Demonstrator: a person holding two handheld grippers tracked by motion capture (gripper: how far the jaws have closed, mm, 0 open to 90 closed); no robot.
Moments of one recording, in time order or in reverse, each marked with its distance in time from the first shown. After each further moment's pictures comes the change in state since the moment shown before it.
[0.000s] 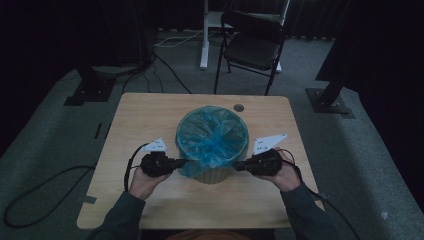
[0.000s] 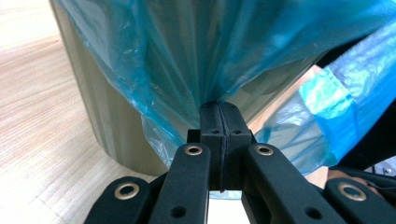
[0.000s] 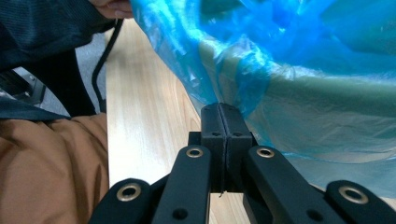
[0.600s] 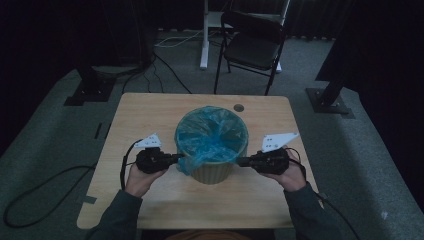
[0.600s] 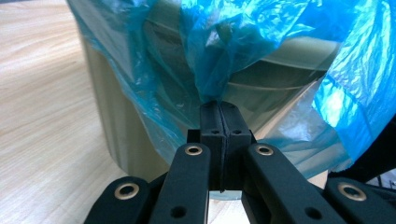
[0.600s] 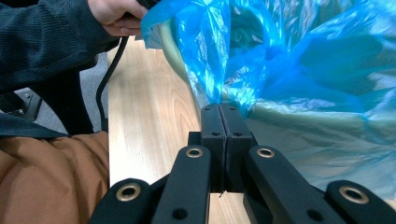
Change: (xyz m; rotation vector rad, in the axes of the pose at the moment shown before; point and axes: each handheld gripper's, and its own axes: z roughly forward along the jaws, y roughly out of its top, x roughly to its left) left arm 0.000 0.010 -0.015 -0.055 0.011 0.009; right arm 0.005 0.006 -0.022 -0.096 -0.023 -0.021
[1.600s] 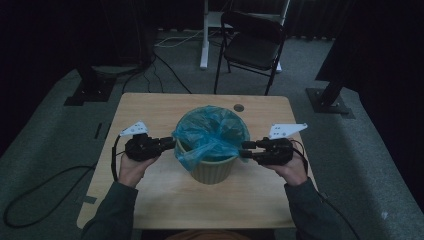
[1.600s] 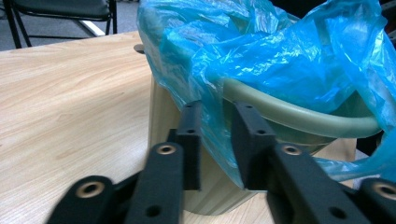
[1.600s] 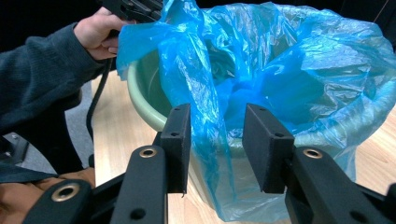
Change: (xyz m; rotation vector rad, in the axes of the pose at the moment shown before) left arm 0.023 0.020 -0.028 -0.109 0.087 -0.044; right arm -0.016 0.011 -0.013 -0.101 -0.076 0.082
